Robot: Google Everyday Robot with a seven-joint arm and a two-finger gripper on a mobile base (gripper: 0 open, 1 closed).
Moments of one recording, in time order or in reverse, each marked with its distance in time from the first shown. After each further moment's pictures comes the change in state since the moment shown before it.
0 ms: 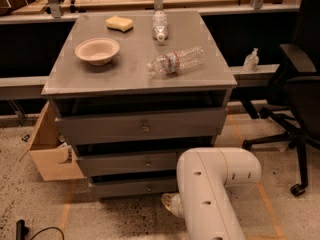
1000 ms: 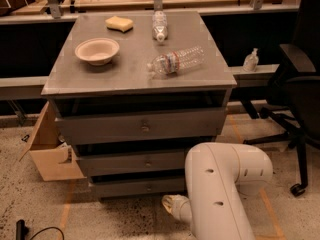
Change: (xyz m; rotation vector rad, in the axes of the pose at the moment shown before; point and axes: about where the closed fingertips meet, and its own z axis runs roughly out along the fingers) arm -0.020 -0.001 -0.036 0.016 -0.003 0.058
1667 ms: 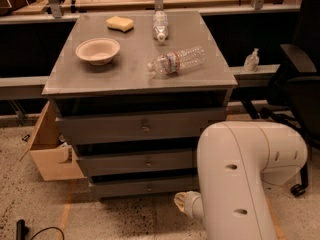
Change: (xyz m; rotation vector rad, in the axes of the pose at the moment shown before) arm -0.018 -0.045 -0.096 -0.057 0.118 -0.029
